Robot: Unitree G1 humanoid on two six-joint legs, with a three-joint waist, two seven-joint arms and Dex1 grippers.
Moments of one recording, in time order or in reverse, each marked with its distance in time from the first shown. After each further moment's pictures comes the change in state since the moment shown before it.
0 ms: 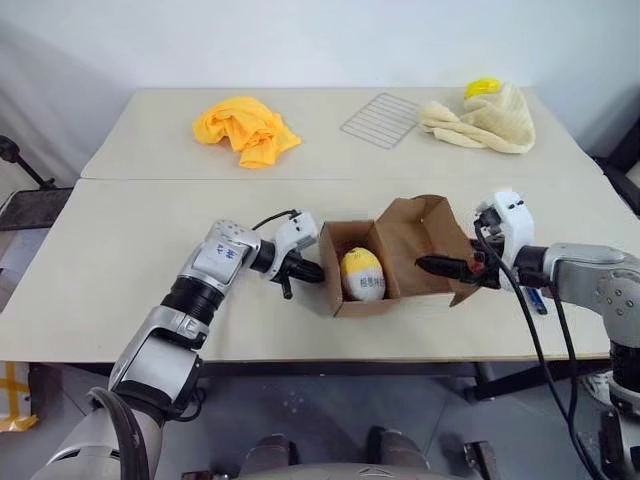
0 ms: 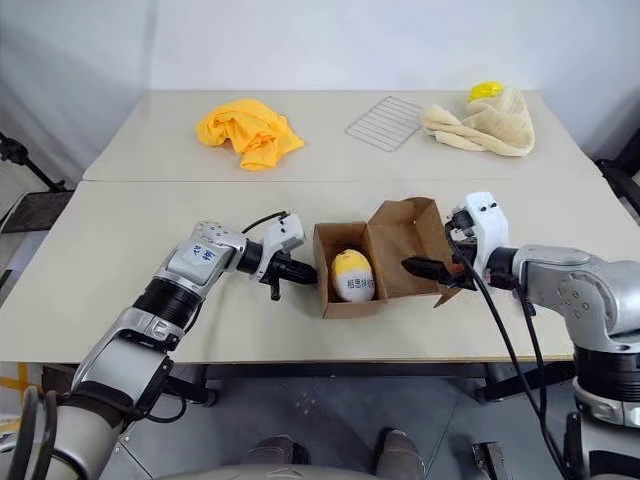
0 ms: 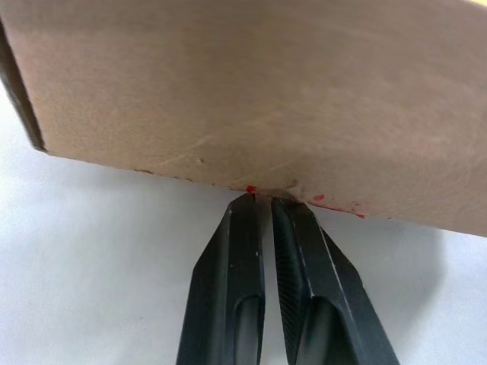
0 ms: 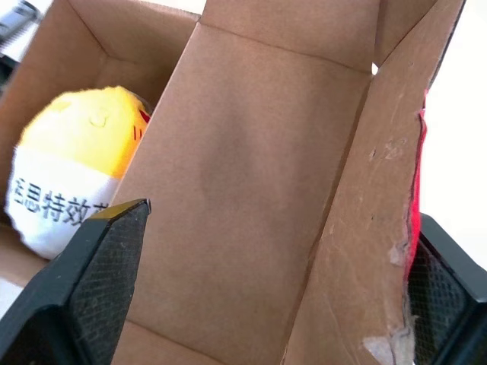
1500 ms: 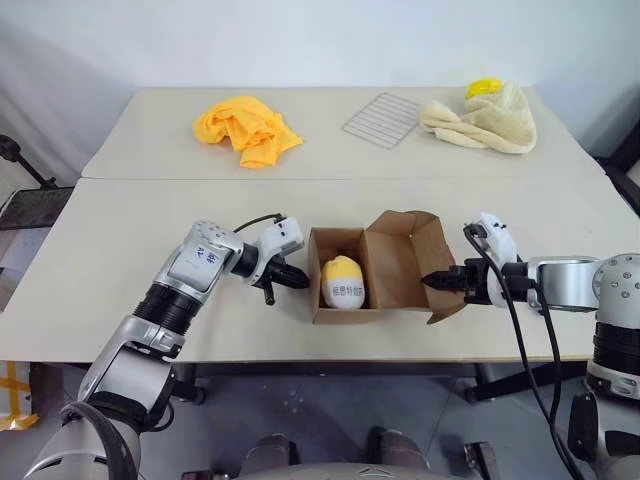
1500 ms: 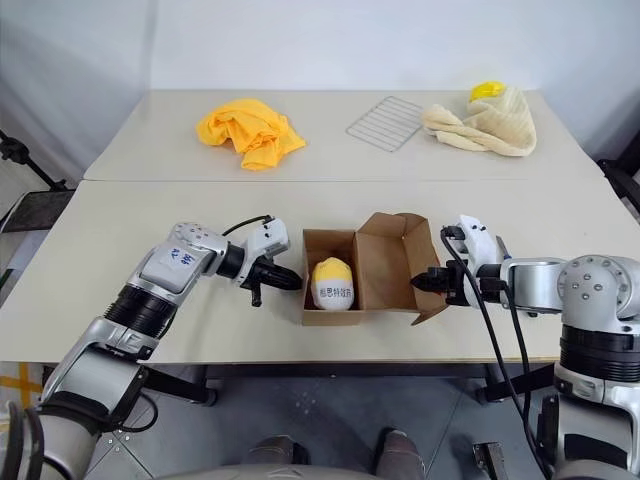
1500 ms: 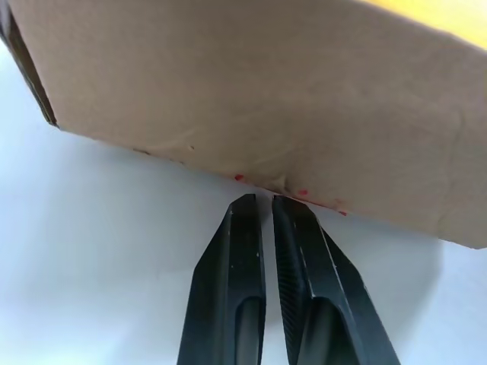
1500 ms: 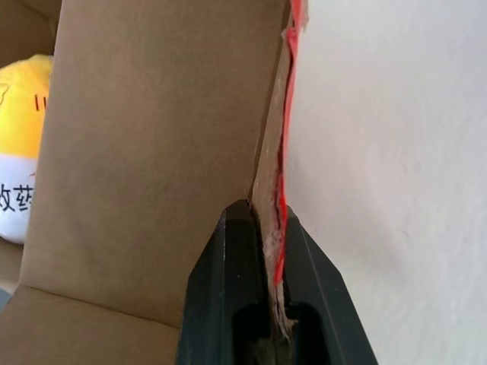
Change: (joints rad) left arm 0.070 0.108 -0.051 -0.201 -0.024 0.111 -0.009; right arm -0.093 0.148 -0.109 0.214 0.273 0.380 -0.354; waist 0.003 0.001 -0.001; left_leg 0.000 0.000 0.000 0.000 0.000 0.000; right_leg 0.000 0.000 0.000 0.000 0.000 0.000
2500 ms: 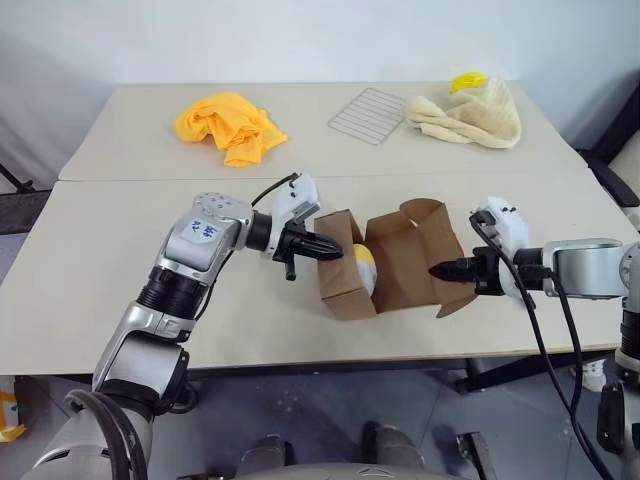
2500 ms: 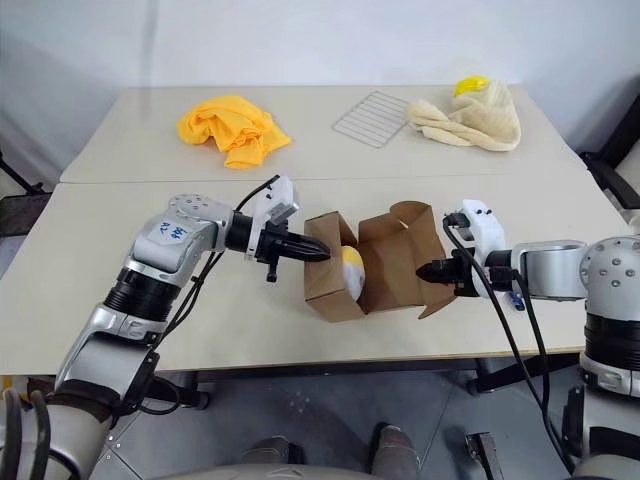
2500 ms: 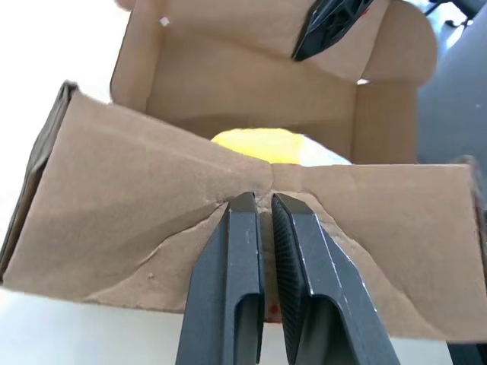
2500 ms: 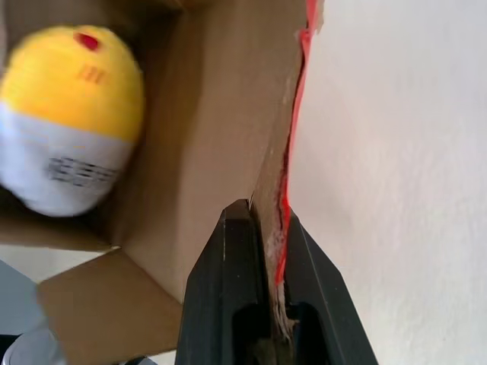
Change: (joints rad) left arm -0.052 -0.027 0.114 -0.144 -0.151 0.076 -0.018; right arm -0.049 -0.119 0.045 -0.018 0.209 0.000 -0.117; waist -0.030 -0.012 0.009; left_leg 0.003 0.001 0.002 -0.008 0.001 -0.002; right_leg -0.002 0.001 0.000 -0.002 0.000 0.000
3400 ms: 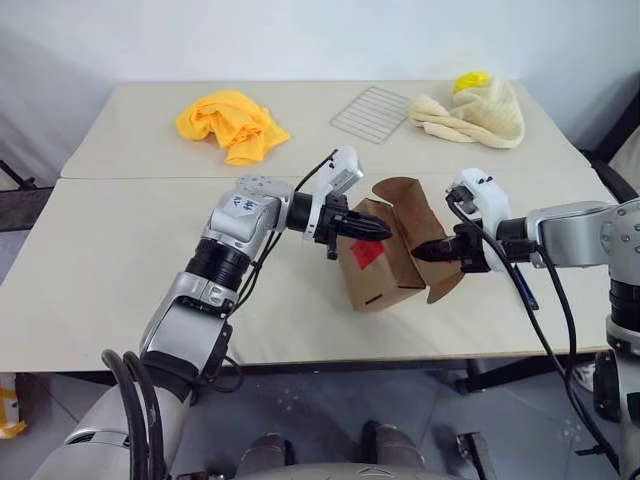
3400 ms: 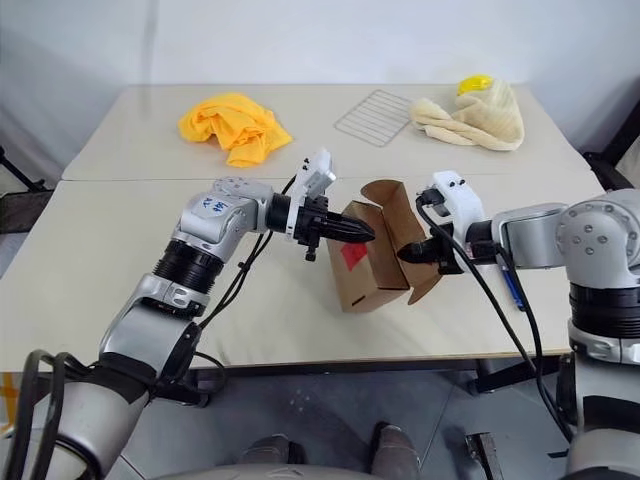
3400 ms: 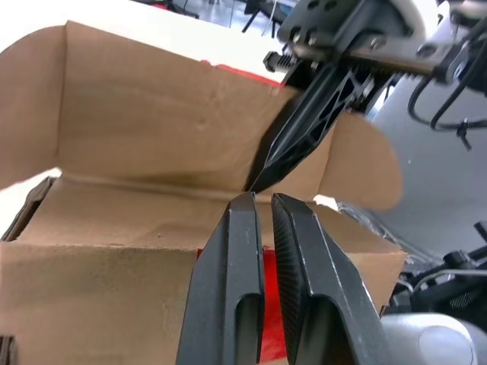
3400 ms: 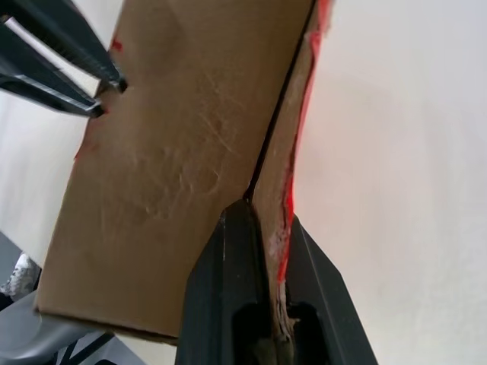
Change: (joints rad) left arm -0.211 -0.190 0.014 0.301 -0.038 -0.103 -0.054; right arm -0.203 -0.034 0.182 -0.041 -0.095 0.000 0.163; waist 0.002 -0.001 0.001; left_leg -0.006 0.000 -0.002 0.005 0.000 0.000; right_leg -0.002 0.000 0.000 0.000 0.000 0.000
